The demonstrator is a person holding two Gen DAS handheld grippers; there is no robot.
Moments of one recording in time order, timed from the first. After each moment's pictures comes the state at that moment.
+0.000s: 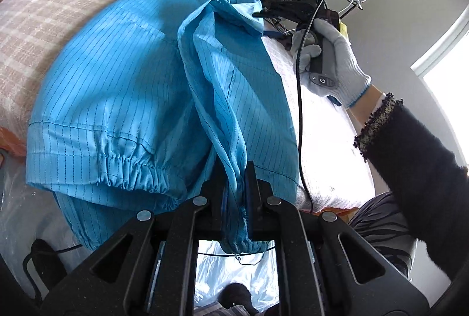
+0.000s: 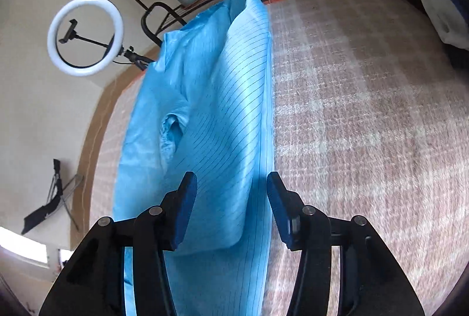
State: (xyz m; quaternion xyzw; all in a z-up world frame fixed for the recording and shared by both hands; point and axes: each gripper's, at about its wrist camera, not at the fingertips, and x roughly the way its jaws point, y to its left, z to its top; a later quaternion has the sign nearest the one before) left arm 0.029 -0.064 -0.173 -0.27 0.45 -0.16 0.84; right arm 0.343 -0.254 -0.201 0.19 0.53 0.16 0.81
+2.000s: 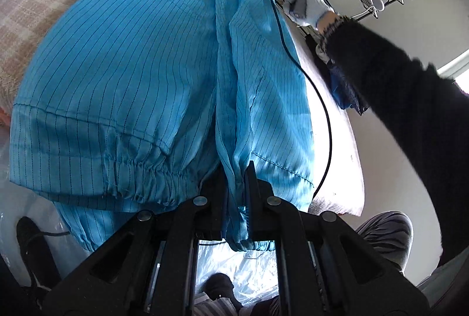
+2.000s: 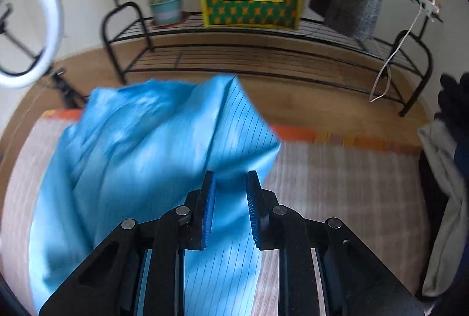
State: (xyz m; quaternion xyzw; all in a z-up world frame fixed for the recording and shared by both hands) left arm 0.042 -0.053 -0.197 -0.33 0.48 -0.15 0.80; right arm 0.554 -0.224 -0.205 -0.05 0.48 0.04 0.87
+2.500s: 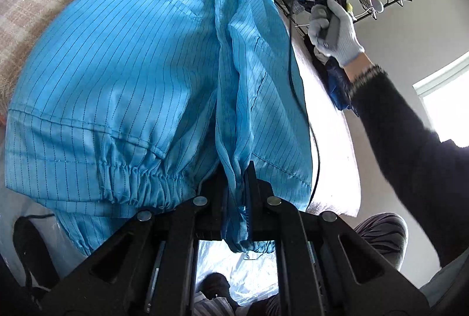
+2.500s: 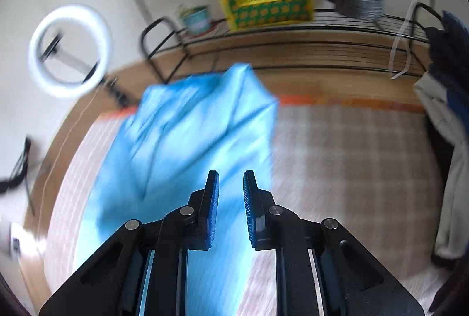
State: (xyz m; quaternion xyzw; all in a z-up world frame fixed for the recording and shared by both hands) left arm 0.048 -0.048 -0.197 -0.34 0.48 -0.16 0.79; right arm 0.453 -0.273 -0.166 0.05 0.47 0.18 0.86
